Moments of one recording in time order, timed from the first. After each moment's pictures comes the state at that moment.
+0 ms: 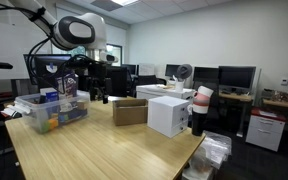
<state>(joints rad) -0.10 -0.12 -0.12 -2.36 -0.10 2.24 -0.13</state>
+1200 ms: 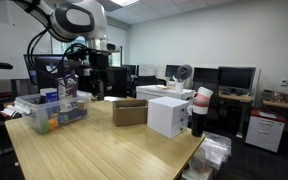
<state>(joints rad) -0.12 -0.19 -0.14 -2.34 -0.13 2.22 -0.04</state>
